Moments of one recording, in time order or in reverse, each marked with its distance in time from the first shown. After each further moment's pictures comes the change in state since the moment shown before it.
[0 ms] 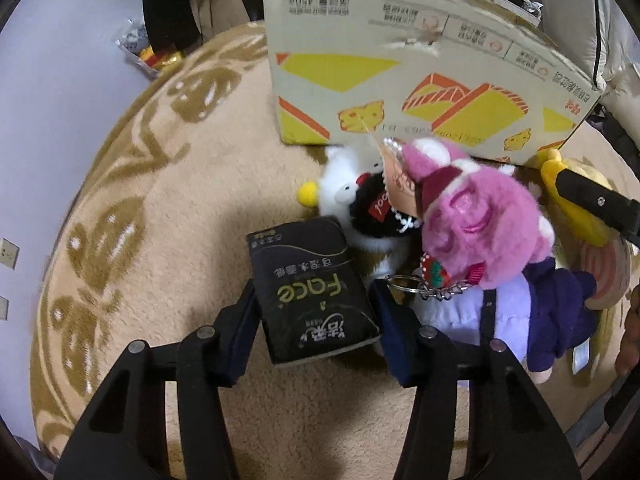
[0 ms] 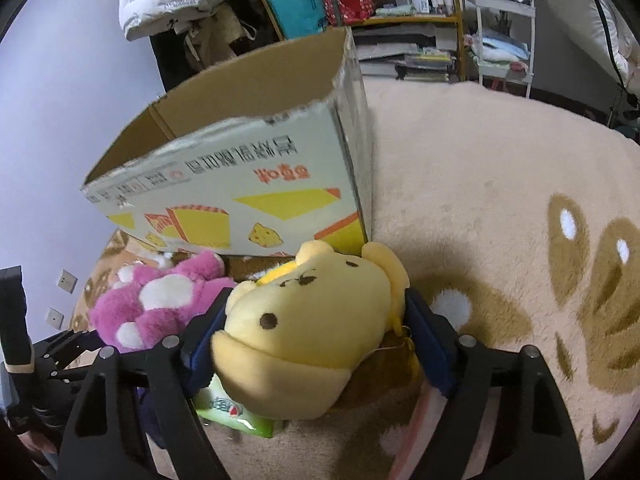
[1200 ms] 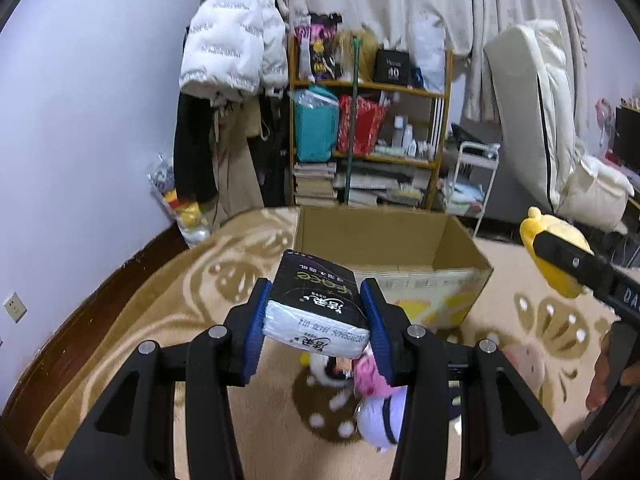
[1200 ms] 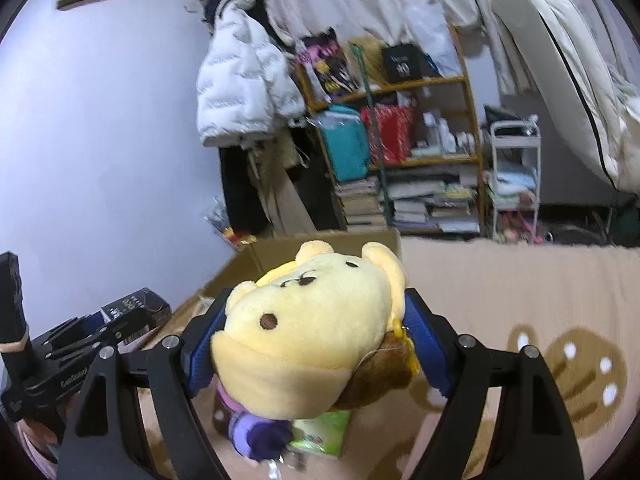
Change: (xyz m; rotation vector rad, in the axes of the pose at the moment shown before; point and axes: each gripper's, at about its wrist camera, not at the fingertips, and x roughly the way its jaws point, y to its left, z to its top) left arm -0.164 0.007 0.008 -0.045 -0.606 -0.039; right arm -0.146 0.048 0.011 -0.118 -0.466 0.110
